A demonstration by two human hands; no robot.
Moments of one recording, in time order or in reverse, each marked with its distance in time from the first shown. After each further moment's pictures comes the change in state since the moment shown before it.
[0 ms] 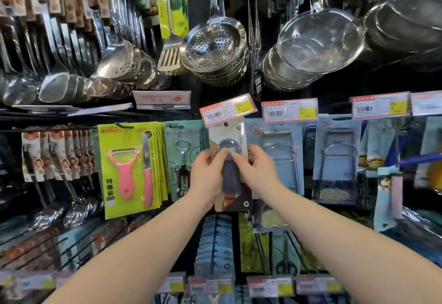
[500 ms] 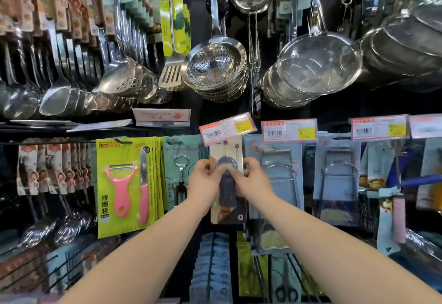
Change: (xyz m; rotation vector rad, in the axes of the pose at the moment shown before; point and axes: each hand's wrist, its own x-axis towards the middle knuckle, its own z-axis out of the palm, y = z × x) left_hand 0.034 -0.010 0.001 0.376 0.050 0.007; right_hand 0.033 0.024 0.009 -0.235 0.005 0.139
